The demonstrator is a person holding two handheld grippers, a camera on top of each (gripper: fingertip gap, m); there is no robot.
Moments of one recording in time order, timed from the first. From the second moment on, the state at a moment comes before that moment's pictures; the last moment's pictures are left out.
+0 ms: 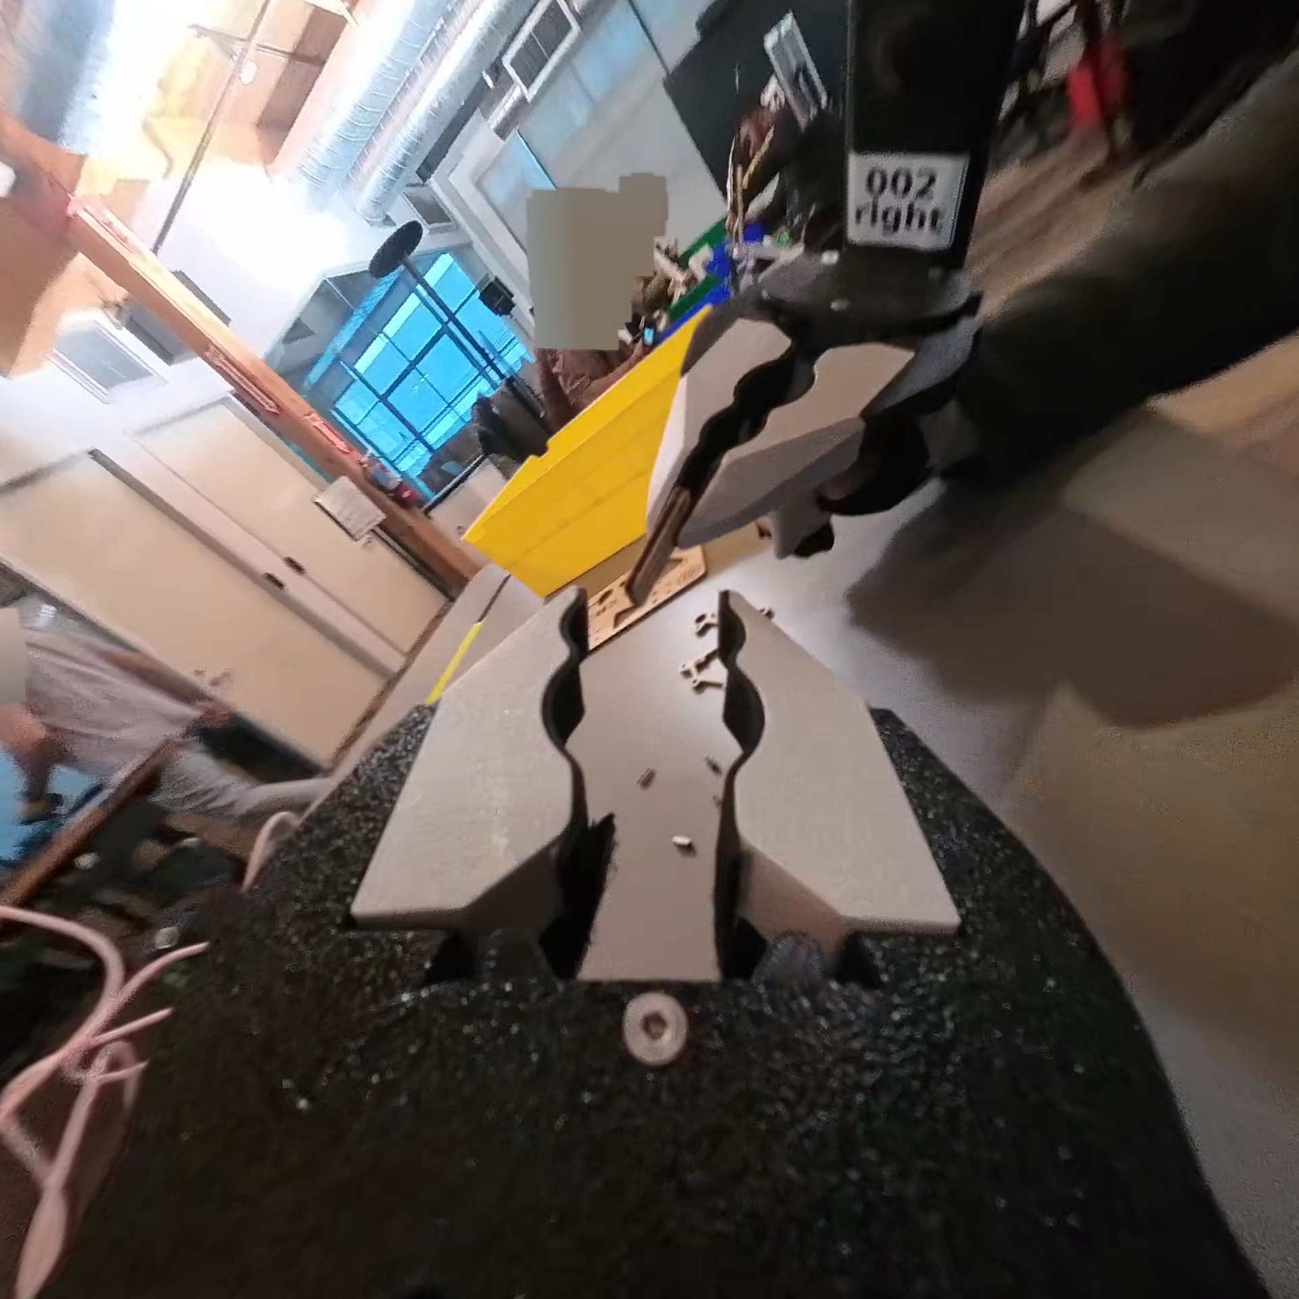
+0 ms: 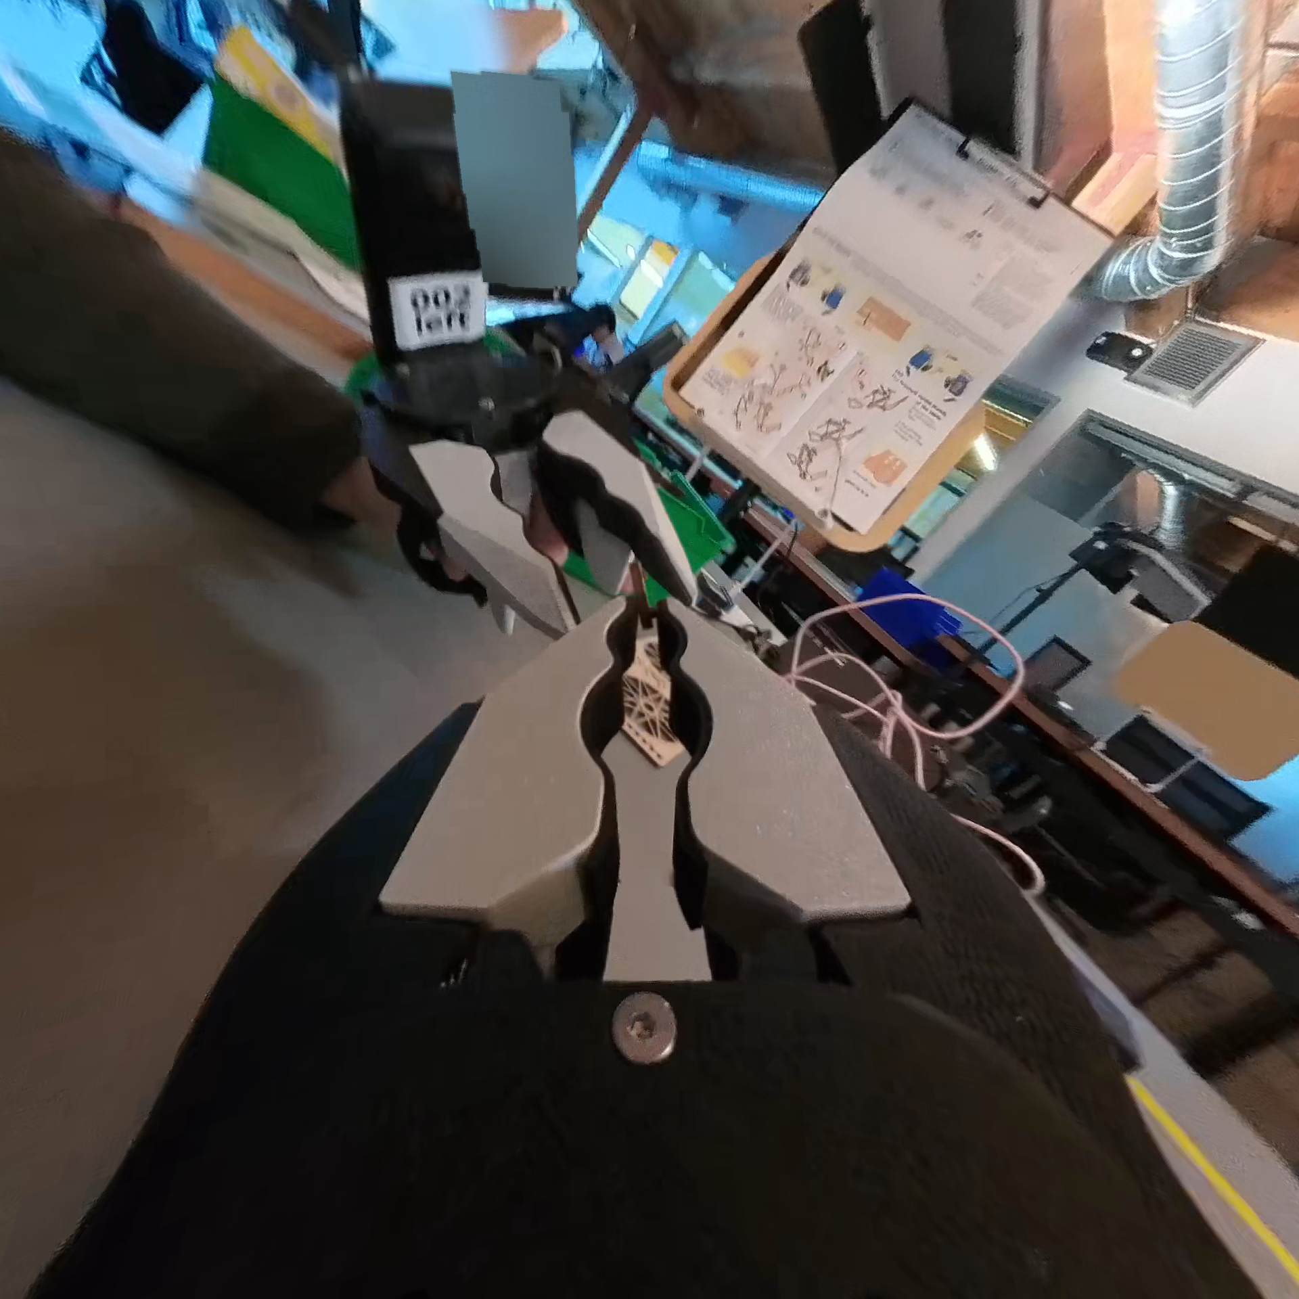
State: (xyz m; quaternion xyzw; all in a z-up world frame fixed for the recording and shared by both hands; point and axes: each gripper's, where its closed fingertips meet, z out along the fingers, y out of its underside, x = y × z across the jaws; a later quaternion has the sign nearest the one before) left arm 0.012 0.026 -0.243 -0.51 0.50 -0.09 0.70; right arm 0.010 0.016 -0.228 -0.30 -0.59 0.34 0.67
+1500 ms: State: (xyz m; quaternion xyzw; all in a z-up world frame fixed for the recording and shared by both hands) left arm 0.017 0.022 -0.217 -0.48 0.47 0.03 0.74; right arm 0.016 0.022 -0.209 -0.35 -0.51 0.48 0.62
